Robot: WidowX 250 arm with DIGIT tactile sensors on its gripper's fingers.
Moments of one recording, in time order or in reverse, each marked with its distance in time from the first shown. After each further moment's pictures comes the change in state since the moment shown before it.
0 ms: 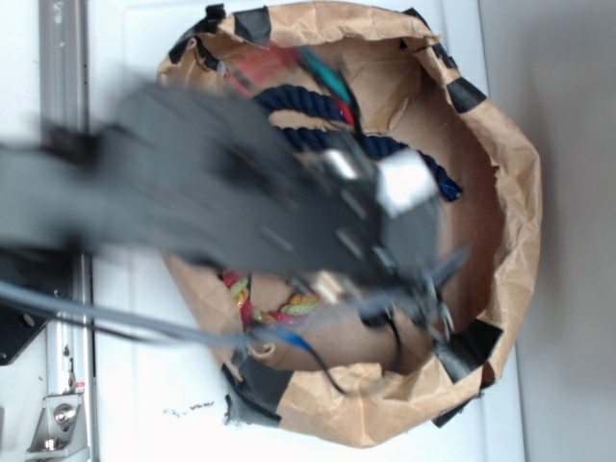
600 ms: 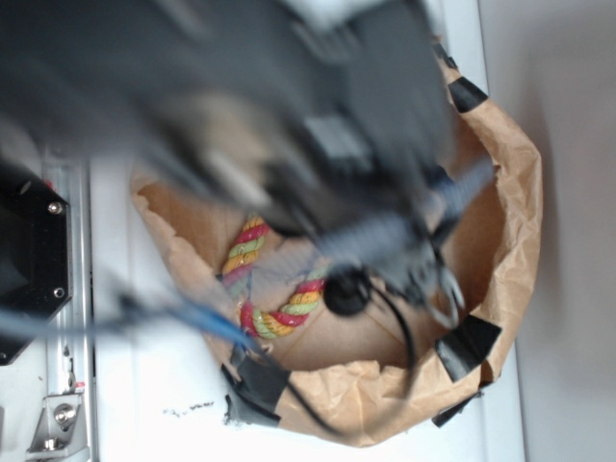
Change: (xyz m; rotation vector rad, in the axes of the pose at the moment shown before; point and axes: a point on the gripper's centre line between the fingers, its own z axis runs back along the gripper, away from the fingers) arm -0.006 -0.004 0.066 0.096 0.121 0.033
